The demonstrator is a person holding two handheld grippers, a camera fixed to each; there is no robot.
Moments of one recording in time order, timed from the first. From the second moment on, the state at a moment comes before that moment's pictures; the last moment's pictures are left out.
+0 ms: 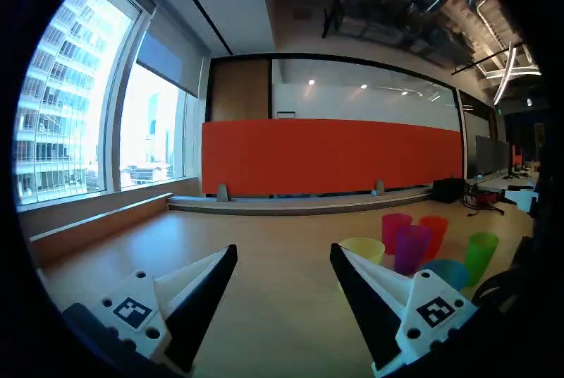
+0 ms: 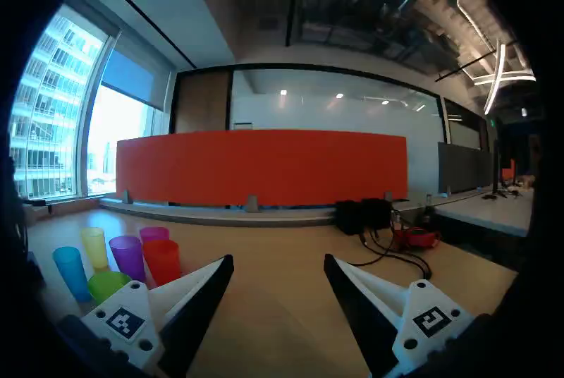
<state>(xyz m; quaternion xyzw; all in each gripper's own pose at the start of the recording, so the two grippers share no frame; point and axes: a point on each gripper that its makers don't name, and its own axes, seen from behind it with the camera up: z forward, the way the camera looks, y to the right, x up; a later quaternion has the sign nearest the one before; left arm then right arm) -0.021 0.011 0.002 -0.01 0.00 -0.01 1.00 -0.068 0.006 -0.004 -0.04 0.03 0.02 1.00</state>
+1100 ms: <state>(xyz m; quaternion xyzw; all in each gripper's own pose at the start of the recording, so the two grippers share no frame) -0.020 0.012 0.002 -0.01 0.00 -0.01 1.00 -0.069 0.002 -0.004 -0.04 0.03 0.02 1.00</state>
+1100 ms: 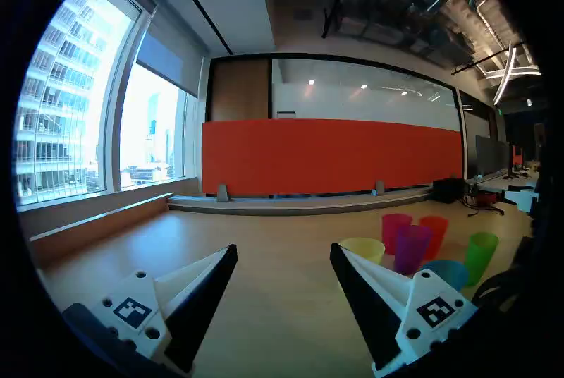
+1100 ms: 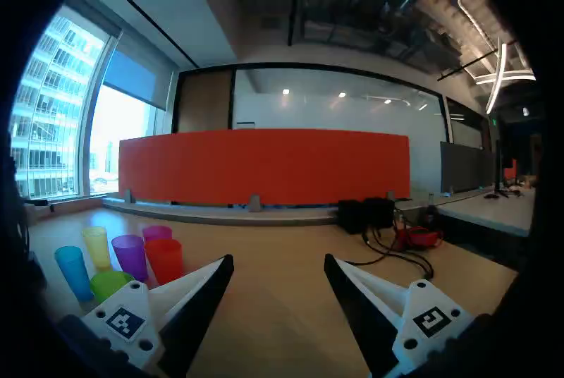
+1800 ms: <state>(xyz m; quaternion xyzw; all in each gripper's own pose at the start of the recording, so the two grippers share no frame) -0.020 0.012 0.002 -0.01 0.00 -0.01 1.00 -0.071 0.001 -0.004 -0.04 0.03 0.02 1.00</state>
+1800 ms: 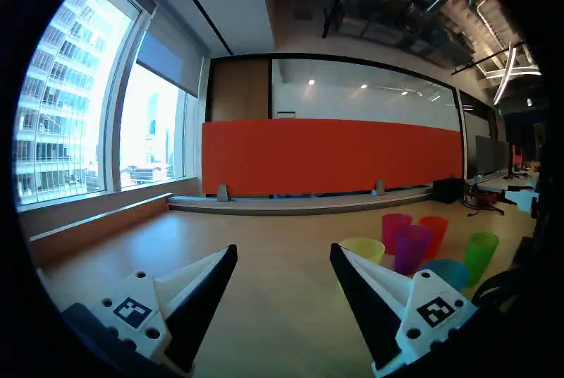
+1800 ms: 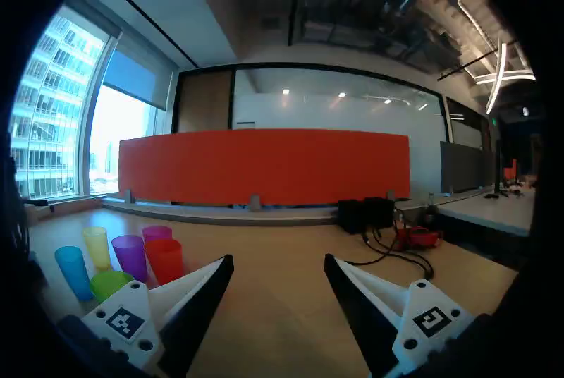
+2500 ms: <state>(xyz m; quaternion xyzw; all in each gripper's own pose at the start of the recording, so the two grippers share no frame) -0.021 0.012 0.003 -0.01 0.00 -0.01 1.00 -0.070 0.002 -0.004 -0.04 0.03 0.02 1.00</state>
